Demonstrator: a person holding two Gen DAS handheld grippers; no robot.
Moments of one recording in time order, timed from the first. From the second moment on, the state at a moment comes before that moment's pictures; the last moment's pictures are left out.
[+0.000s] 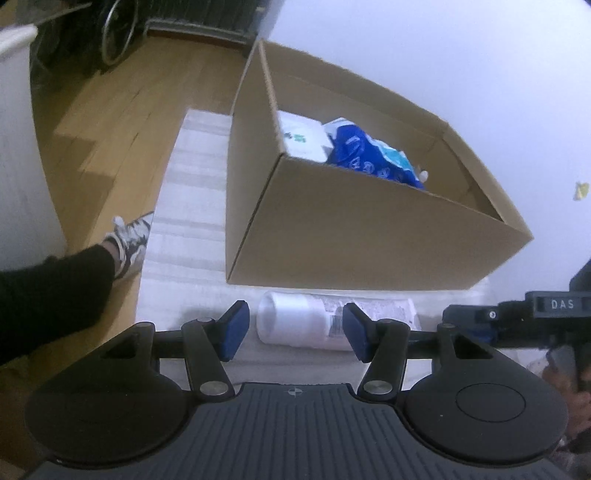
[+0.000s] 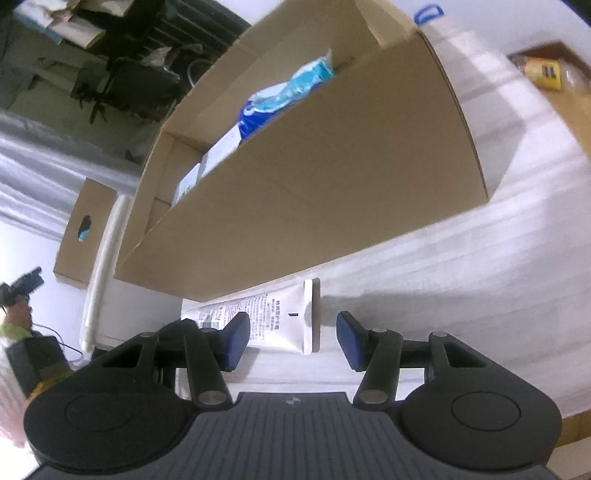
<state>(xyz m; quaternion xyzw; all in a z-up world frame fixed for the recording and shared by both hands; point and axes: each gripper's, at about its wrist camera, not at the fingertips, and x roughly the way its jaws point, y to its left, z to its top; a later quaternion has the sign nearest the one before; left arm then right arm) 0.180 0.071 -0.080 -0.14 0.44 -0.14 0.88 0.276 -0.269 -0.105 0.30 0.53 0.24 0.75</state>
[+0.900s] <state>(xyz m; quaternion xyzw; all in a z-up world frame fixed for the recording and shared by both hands) 0.144 0.055 -0.089 -0.14 0.42 -0.12 0.89 0.257 -0.252 -0.108 0.32 0.51 0.20 0.77</state>
